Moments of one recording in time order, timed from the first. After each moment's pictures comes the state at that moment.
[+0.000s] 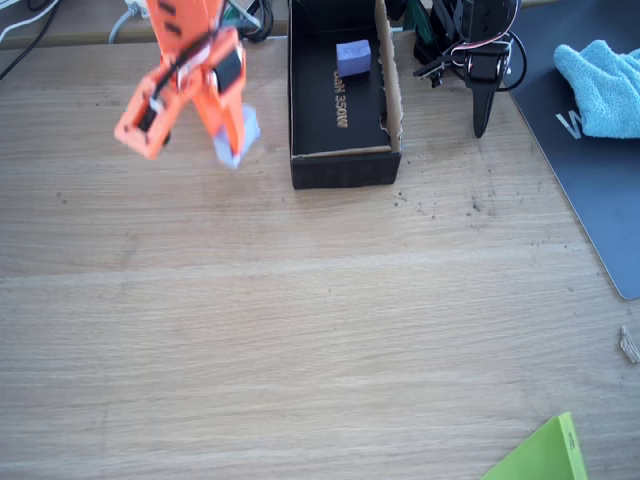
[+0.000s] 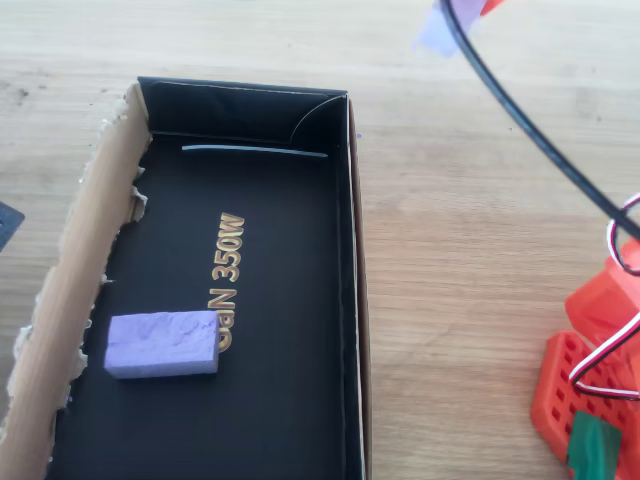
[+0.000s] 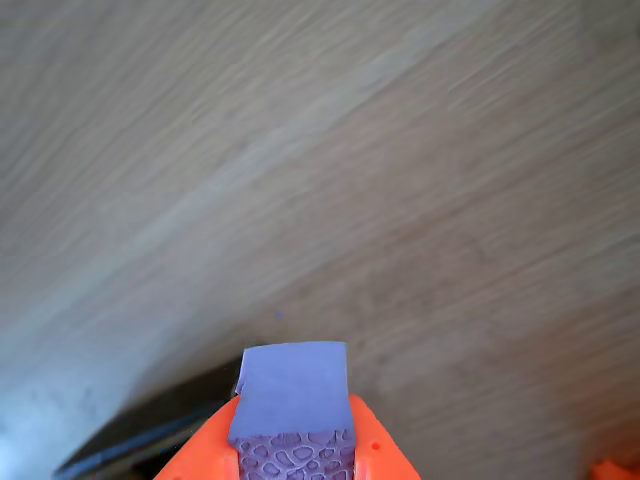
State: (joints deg) arm 61.3 93.0 71.2 100.6 32.2
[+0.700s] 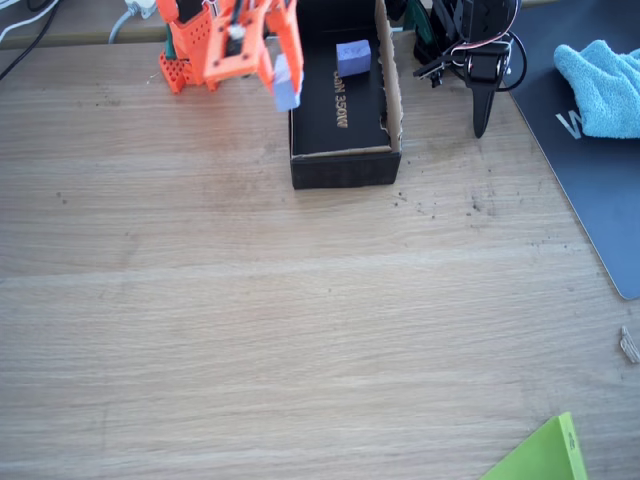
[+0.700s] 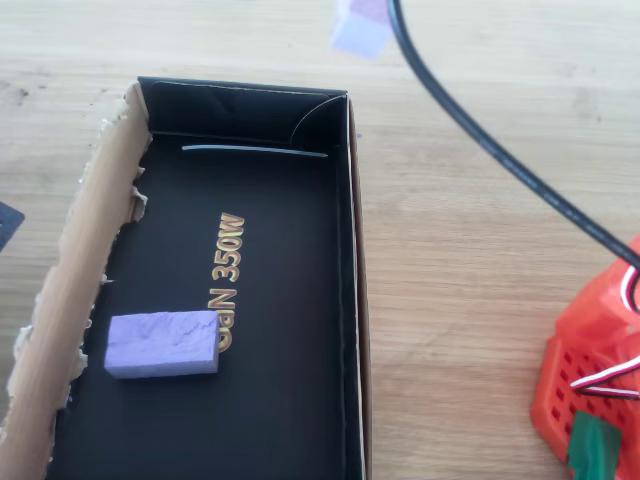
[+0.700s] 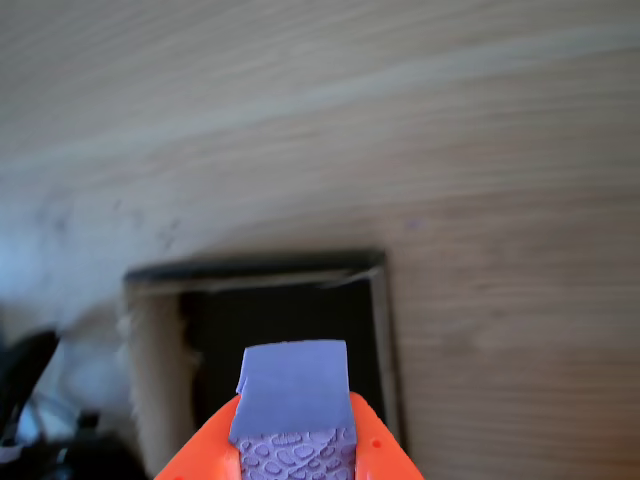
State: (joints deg) arm 38.1 97.4 72.2 93.6 35.9
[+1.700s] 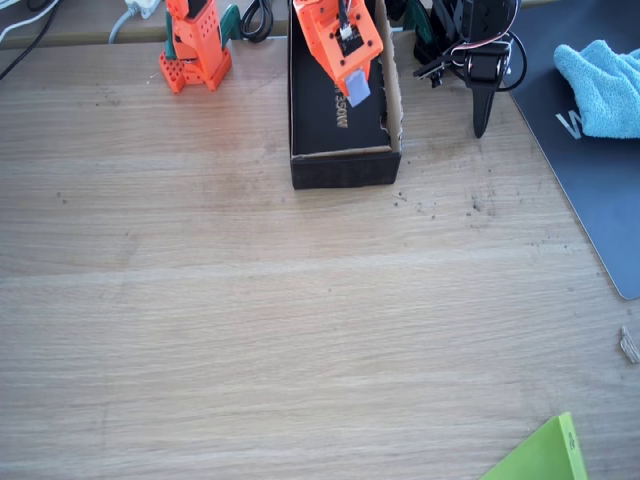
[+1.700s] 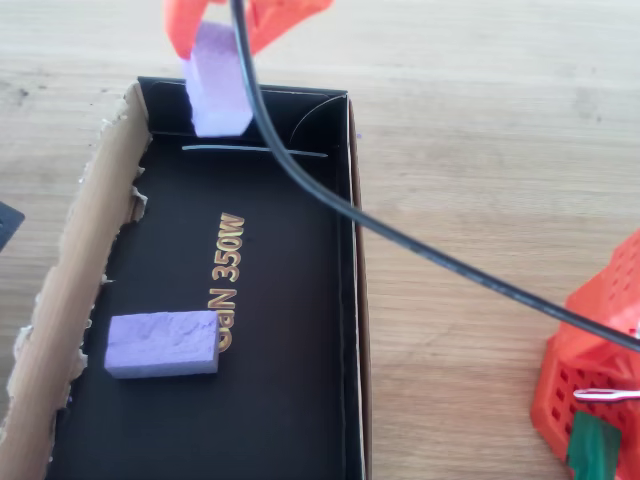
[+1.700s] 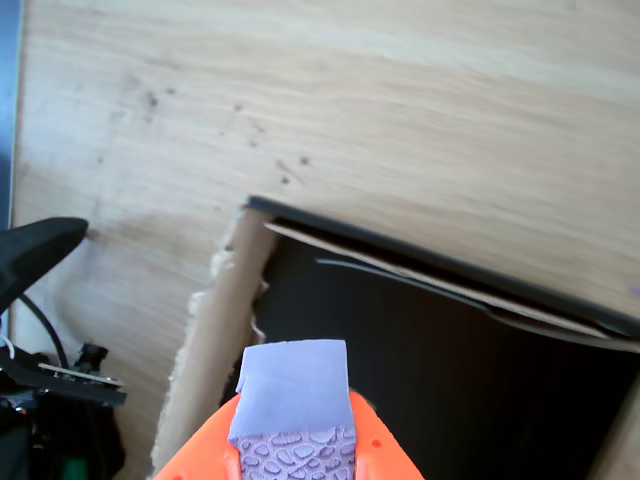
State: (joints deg) arm 25.4 82.5 69.2 77.3 46.3
